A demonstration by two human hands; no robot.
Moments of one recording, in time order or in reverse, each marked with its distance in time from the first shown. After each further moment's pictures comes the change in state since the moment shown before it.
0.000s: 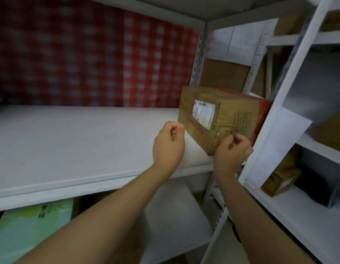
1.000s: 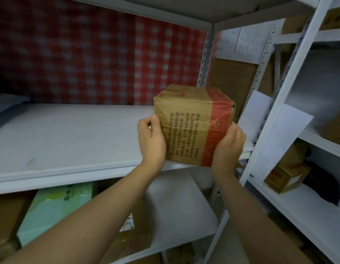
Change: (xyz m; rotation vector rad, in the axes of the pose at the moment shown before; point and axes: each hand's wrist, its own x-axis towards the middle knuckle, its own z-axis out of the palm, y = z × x) left_hand -0.014 0.010 -0.048 -0.162 0.247 -0.137; right_hand -0.039 -0.052 -0.027 0.261 -0.202 0.037
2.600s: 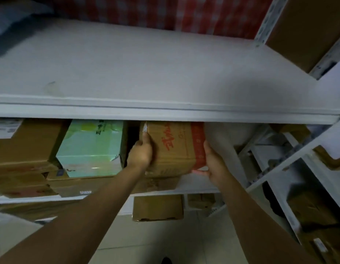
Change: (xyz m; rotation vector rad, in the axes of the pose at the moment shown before) left_hand -0.033 -0.171 -0.130 0.664 -0.024 -0.722; right_hand -0.110 0.194 0.020 -0.178 -0.832 1.057
